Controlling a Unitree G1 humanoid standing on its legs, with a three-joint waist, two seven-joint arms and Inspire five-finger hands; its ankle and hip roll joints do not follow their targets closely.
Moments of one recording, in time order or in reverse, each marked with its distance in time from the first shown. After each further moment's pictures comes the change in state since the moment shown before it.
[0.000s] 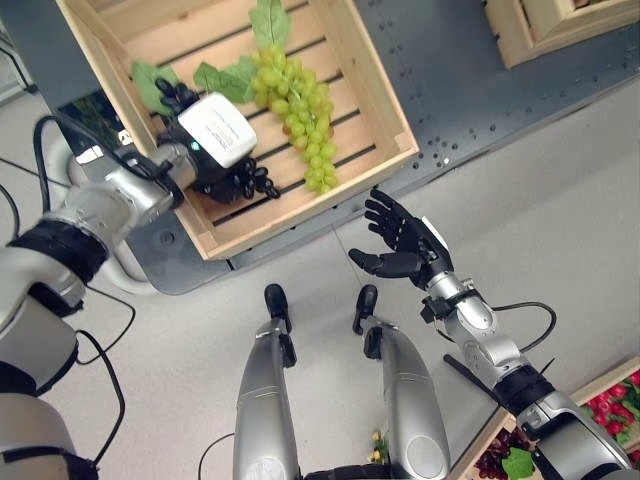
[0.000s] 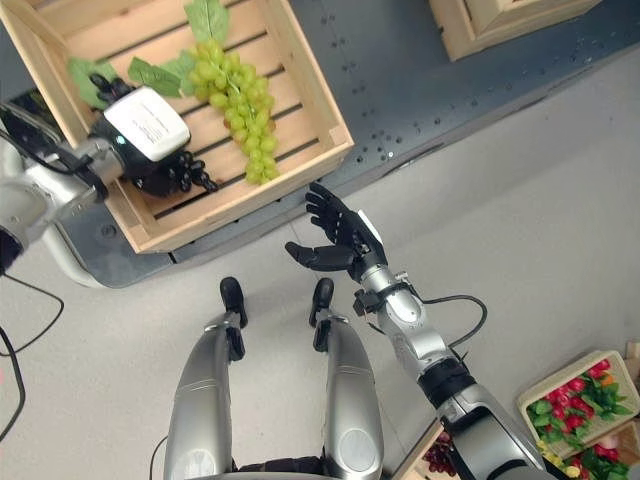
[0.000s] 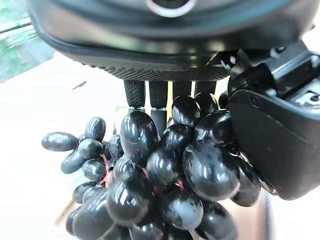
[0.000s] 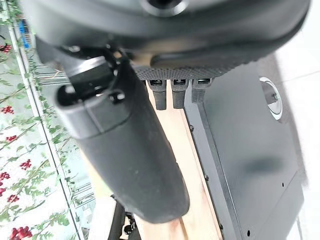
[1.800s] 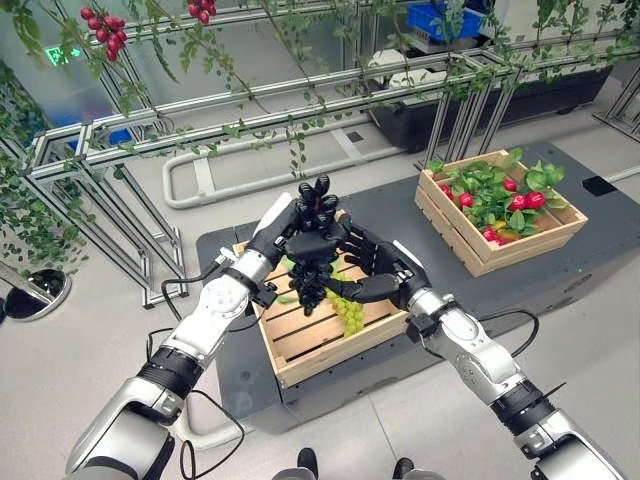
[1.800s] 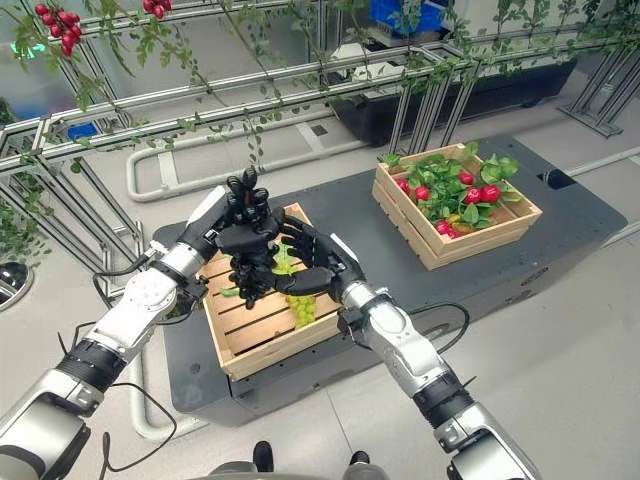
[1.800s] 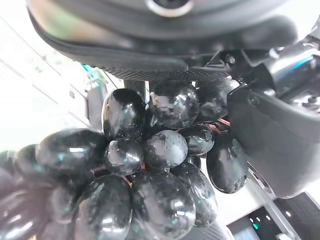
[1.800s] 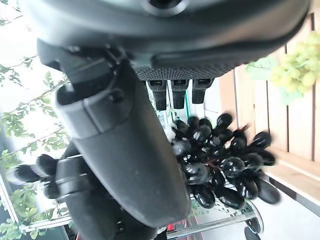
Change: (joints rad) left arm 0.560 -0.430 0.542 -0.365 -0.929 -0.085 -0.428; right arm 0.057 0.043 -0.027 -0.238 0.005 0.322 -0.011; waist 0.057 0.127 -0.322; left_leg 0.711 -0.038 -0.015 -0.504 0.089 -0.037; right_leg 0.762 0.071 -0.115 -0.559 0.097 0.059
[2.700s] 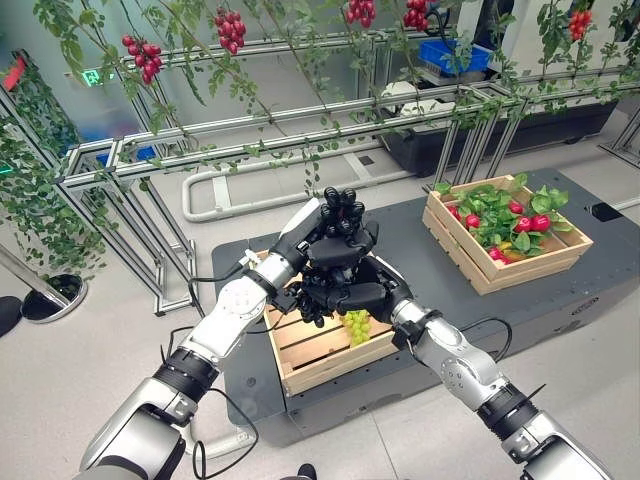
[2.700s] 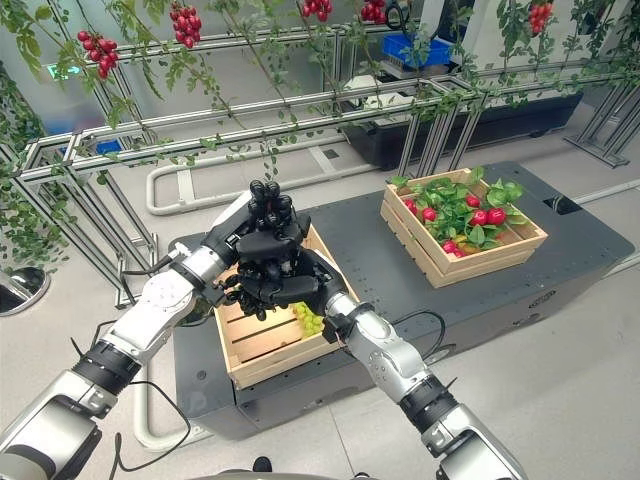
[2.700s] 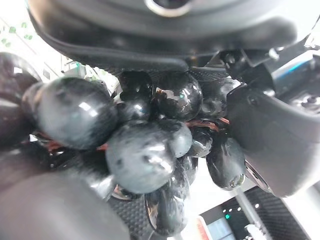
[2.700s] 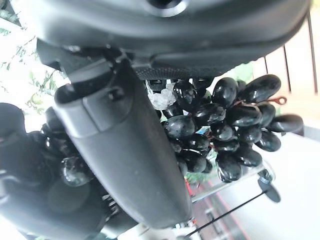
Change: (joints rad) left arm 0.000 -0.051 -0.035 -0.050 -0.081 0.037 -0.057; right arm 0.000 0.066 0.072 0.031 0.240 0.010 0.042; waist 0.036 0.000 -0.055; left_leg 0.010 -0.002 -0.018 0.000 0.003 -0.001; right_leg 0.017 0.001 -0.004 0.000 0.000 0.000
